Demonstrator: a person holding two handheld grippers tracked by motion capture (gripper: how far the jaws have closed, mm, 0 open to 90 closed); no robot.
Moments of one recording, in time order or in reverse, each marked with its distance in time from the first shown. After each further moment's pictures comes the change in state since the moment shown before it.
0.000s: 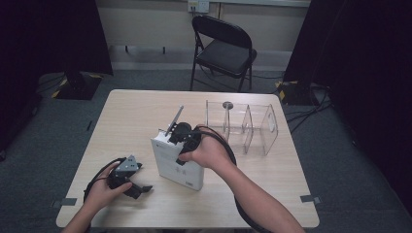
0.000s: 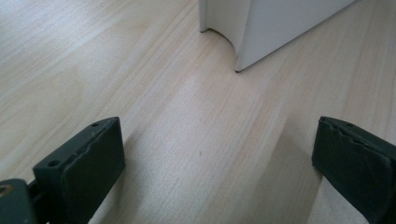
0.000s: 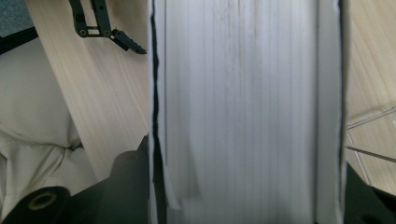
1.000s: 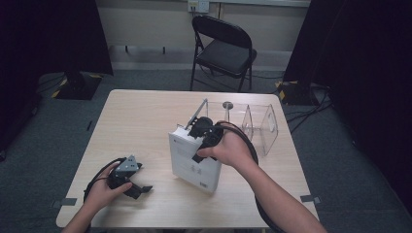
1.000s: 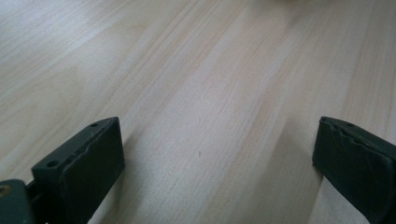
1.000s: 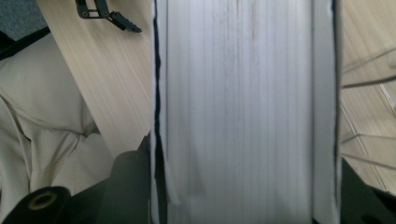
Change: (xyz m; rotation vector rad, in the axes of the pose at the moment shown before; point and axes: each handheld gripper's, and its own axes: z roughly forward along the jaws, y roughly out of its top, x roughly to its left) left arm 0.000 0.000 0.000 0.002 -0.002 0.002; right arm -0.015 -0.037 -0.040 -0.001 0.010 0.091
